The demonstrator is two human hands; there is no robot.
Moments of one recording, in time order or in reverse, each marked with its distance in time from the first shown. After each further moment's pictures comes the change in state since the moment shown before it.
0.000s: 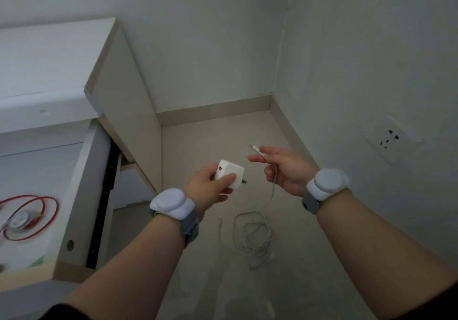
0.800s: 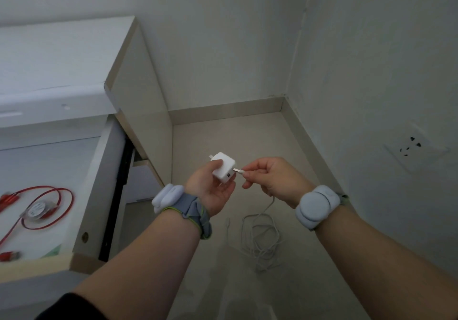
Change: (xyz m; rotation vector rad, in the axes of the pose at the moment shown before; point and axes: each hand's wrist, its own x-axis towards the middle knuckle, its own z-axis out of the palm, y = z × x) left_hand 0.000 0.021 -0.004 -0.858 0.184 -0.414; right_hand -0.007 0.018 0.036 -0.473 -0.170 -0.210
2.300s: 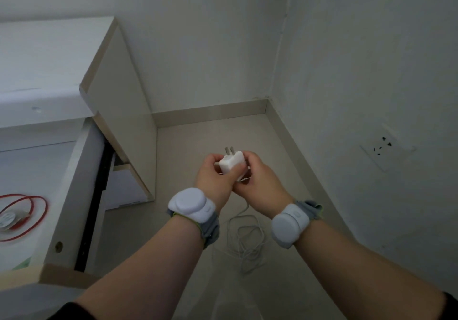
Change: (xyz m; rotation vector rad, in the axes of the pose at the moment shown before) left_hand 0.011 -0.033 0.018 0.738 -0.002 0.644; right_hand -0.017 0.001 0.012 -0.263 0.243 -0.188
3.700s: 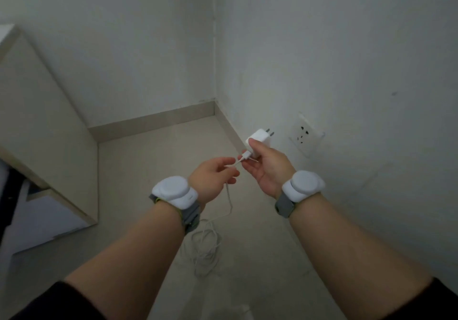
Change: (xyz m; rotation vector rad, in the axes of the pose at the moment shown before) left_hand -0.013 0.025 0.107 0.191 -0.535 -0.012; right_hand -0.012 0.041 -0.133 0.978 0.435 0.426
